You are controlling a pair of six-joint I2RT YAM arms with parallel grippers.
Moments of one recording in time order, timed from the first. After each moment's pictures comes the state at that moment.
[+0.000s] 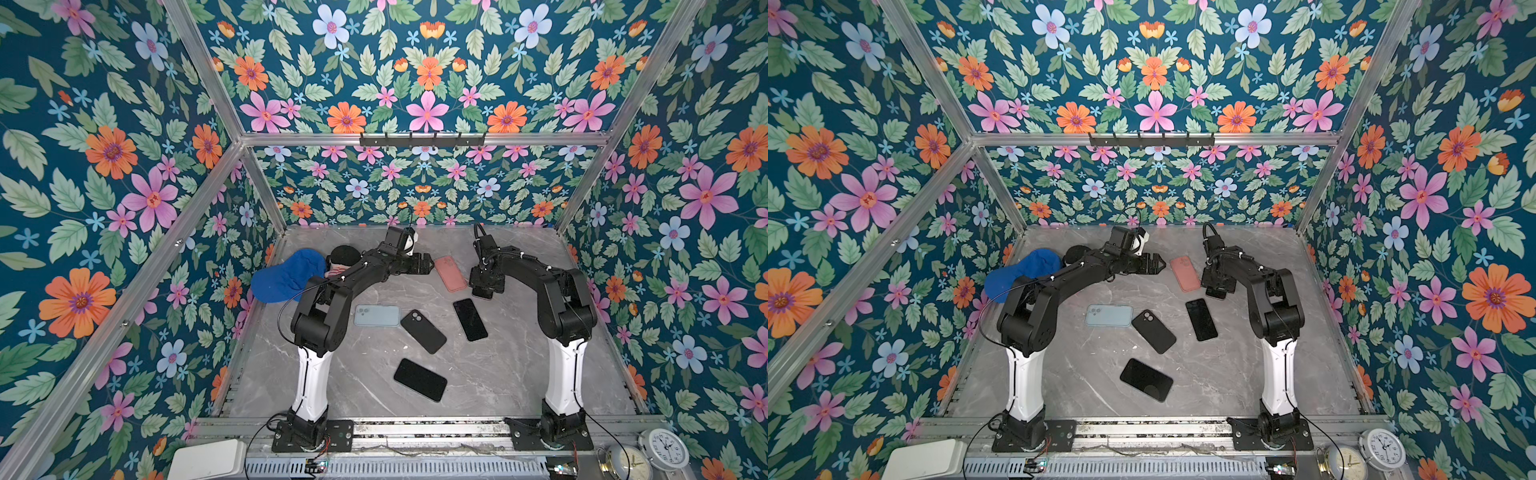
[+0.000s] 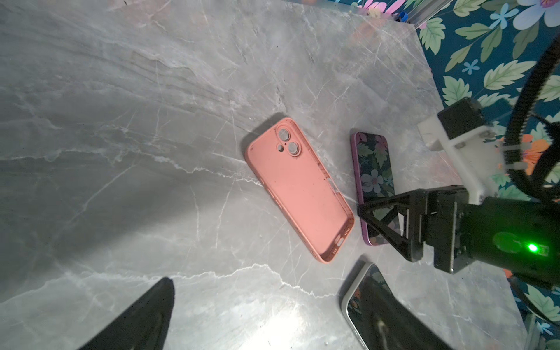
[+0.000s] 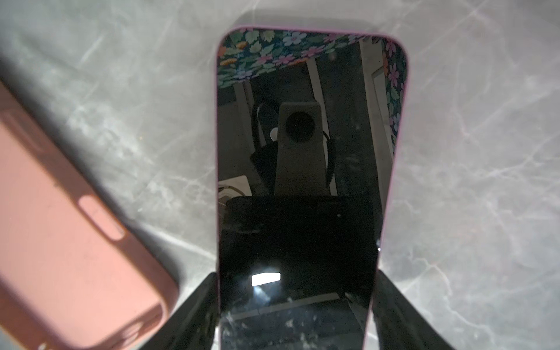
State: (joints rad) left arm -0.52 2.08 1.58 -0.26 0.31 -0.37; right arm 0.25 2.11 1.55 -0.73 0.11 0.48
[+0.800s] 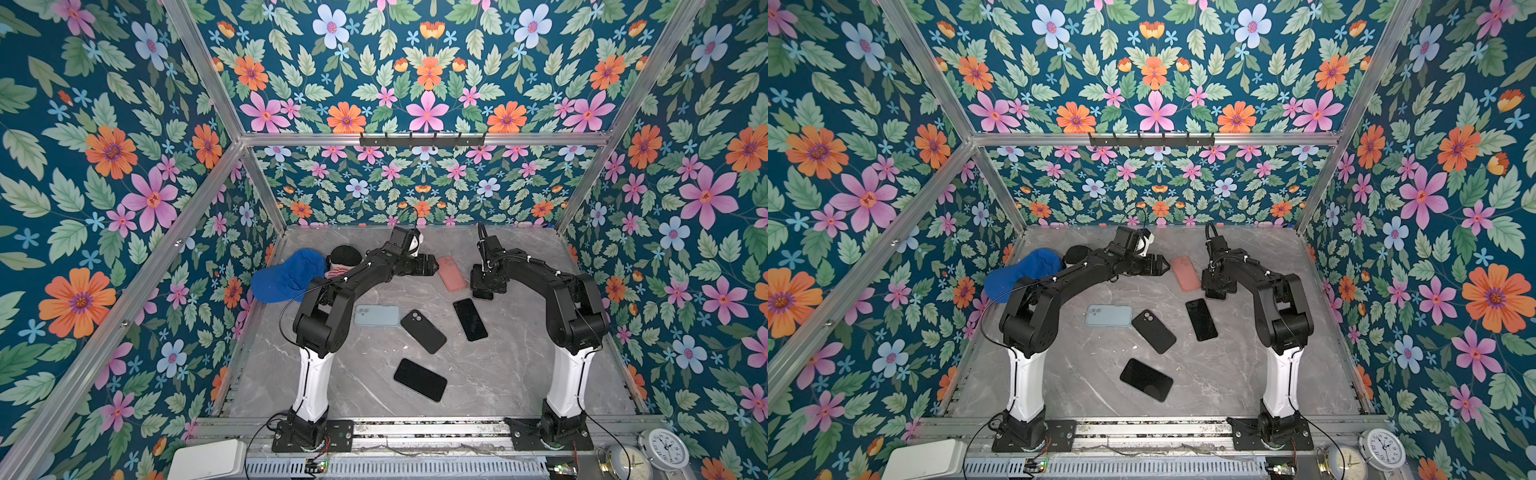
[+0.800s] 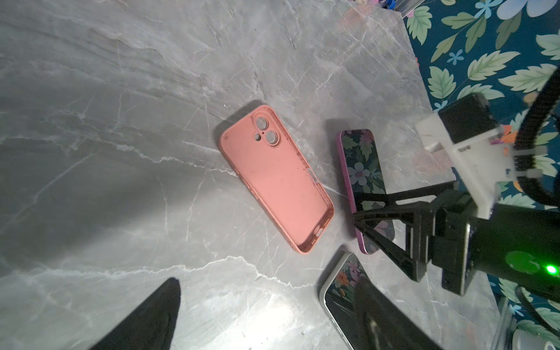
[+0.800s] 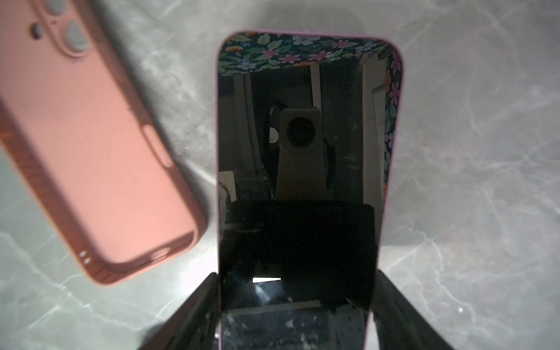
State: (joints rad) left arm -0.54 2.08 1.61 -0.31 0.35 -0.39; right arm 0.25 2.00 1.45 -0.69 0.05 0.34
